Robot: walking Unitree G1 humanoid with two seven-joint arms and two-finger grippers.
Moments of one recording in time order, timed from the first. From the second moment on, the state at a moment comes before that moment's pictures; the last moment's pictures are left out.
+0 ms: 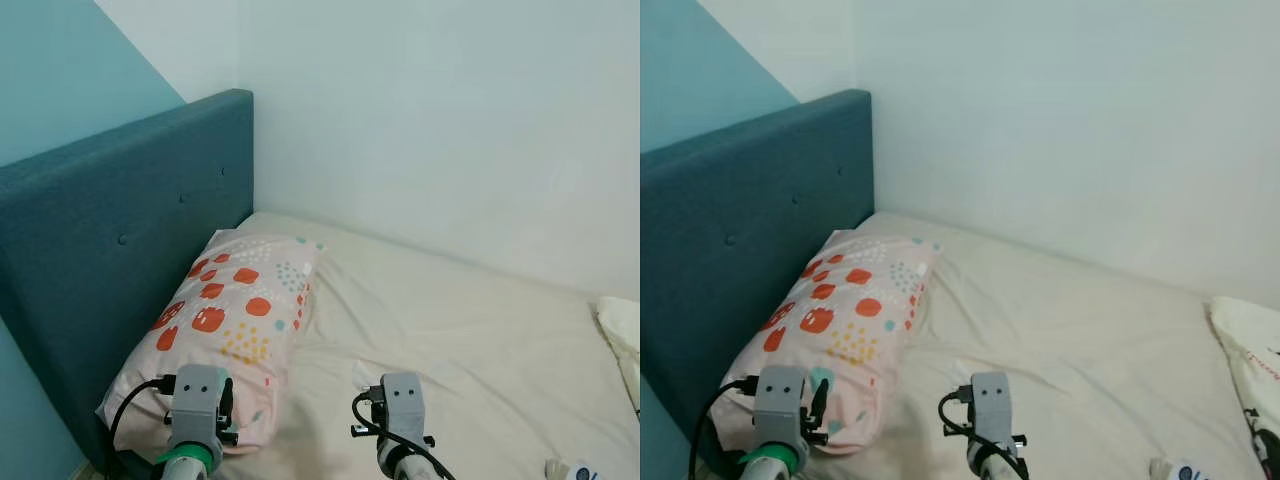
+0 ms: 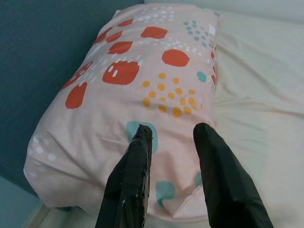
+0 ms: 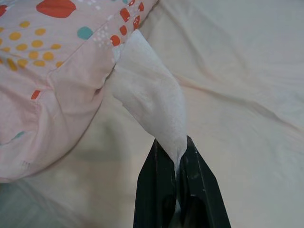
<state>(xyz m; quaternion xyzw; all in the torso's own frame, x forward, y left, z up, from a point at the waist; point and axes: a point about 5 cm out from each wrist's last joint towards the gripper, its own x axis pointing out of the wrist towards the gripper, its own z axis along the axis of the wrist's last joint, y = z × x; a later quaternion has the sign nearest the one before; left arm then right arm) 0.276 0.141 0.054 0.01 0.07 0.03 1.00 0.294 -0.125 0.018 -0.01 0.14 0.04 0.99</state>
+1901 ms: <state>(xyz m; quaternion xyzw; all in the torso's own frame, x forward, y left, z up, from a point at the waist) 0.275 0.133 0.051 -0.02 0.09 0.01 1.00 0.295 -0.126 0.016 -0.01 0.15 0.04 0.99</state>
